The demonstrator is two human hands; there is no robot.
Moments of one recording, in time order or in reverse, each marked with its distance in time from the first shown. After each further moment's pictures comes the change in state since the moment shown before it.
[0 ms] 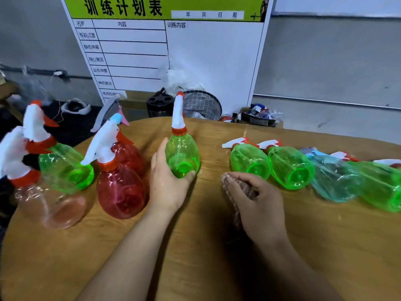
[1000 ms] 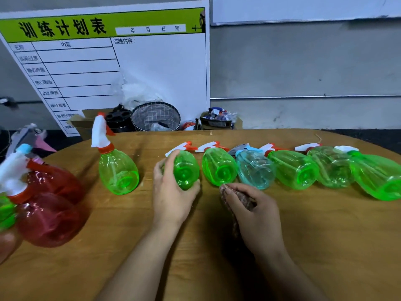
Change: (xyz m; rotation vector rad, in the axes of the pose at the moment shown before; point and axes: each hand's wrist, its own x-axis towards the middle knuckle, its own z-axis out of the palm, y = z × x) left_hand -0.057 0.080 0.109 0.049 -0.133 0.166; right_hand -0.019 0.030 -0.124 0.022 0.178 0.108
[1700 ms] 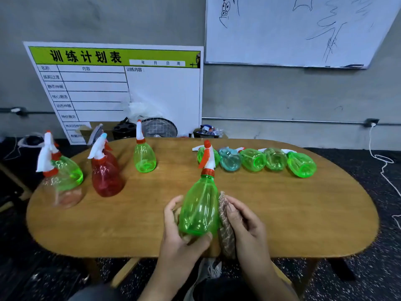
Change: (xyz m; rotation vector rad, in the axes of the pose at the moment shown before) left_hand -0.250 0.091 -0.144 -0.816 -0.318 -0.142; right_hand -0.205 -0.097 -0.059 0.456 -0.028 0.037
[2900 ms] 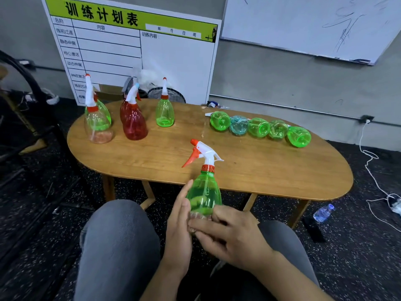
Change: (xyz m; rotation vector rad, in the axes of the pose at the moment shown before) left_hand -0.148 -0.011 -0.024 -0.242 0.162 -0.054; right_hand -0.150 -0.016 0.005 -0.948 -0.600 -0.932
